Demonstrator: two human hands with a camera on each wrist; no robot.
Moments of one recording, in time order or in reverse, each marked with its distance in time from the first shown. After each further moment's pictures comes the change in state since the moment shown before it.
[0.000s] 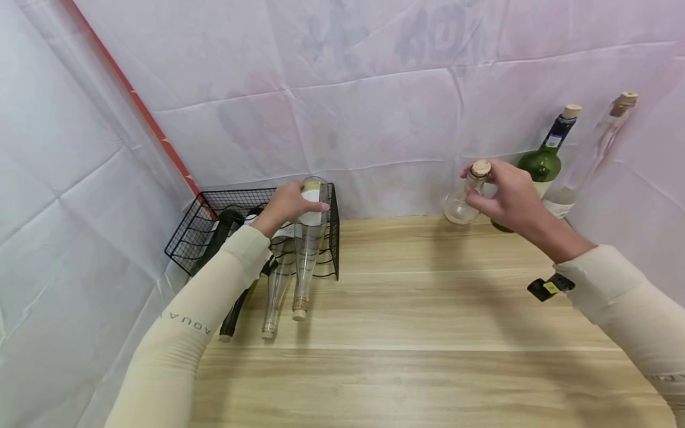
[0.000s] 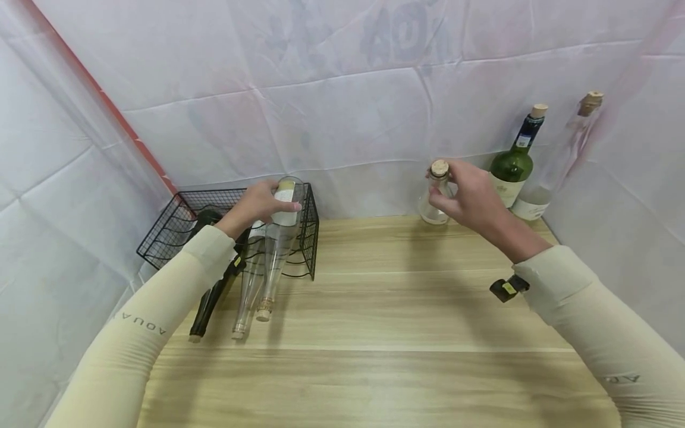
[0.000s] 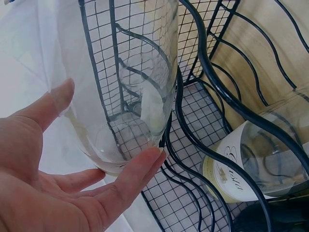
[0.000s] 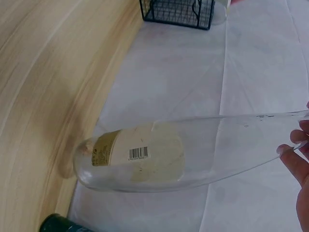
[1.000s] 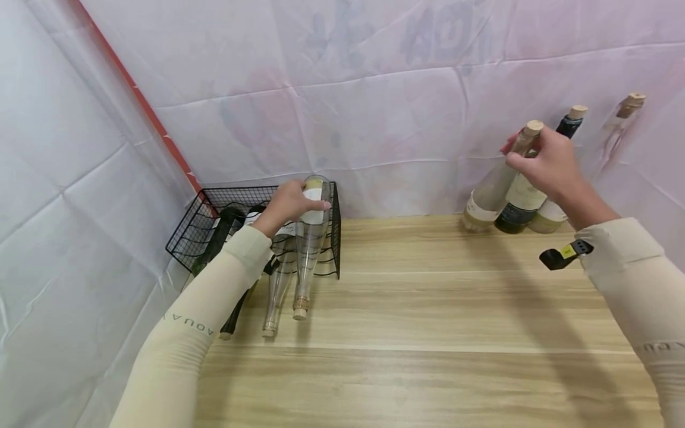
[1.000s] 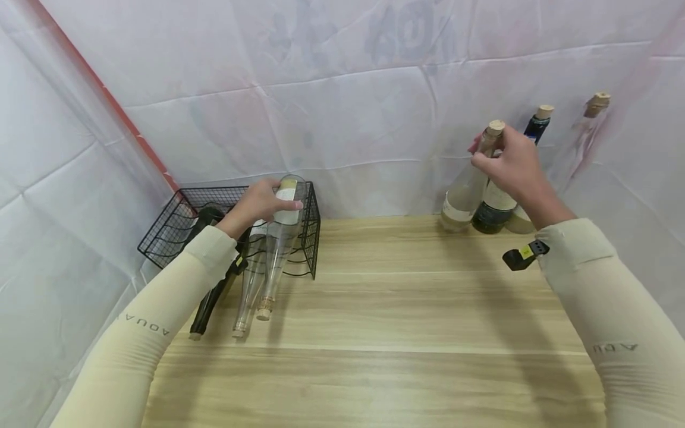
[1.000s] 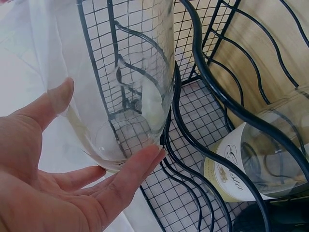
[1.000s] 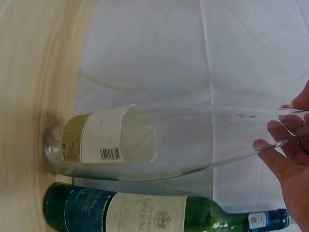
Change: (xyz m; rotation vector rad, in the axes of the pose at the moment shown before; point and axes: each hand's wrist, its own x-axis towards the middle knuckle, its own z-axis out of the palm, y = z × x) left_hand 0.004 -0.005 0.003 -0.003 0.025 0.008; right_hand 0.013 0.069 -0.035 0.095 -0.032 0.537
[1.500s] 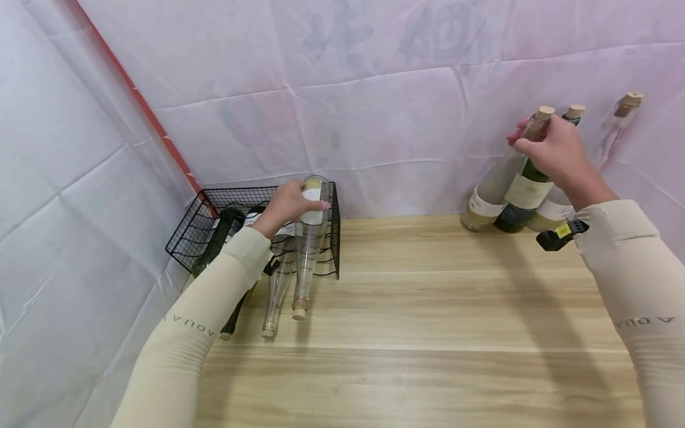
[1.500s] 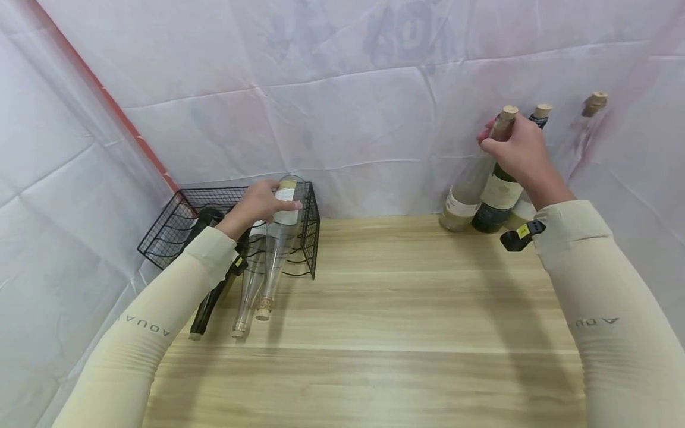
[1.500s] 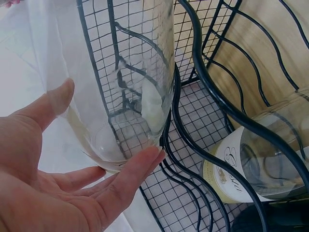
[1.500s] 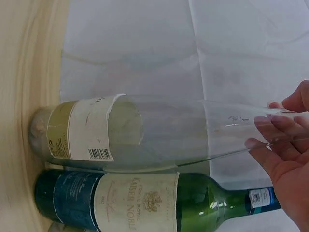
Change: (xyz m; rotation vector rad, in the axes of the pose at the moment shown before) left_hand -0.001 -0.002 0.000 -0.048 -0.005 -0.009; right_hand 0.026 0.016 -0.016 0.092 -0.087 0.214
